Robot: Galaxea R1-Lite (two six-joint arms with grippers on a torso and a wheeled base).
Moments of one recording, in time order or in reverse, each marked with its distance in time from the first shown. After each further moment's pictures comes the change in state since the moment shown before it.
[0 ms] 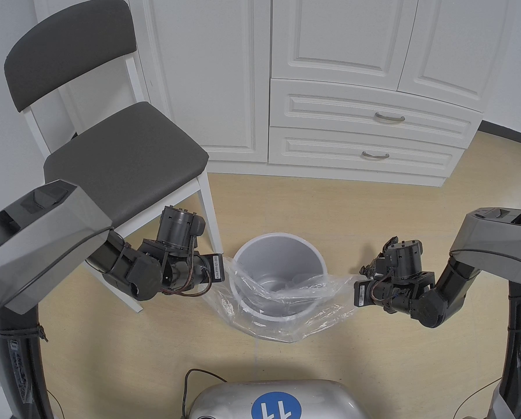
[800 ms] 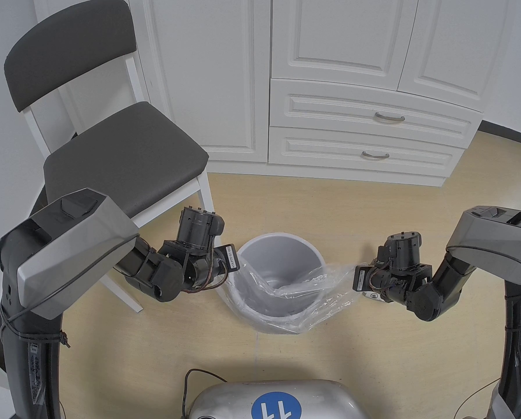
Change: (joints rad) left arm -0.039 0.106 -0.120 -0.068 0.097 -0.142; right arm -0.016 0.033 -0.080 -0.041 -0.052 0.077
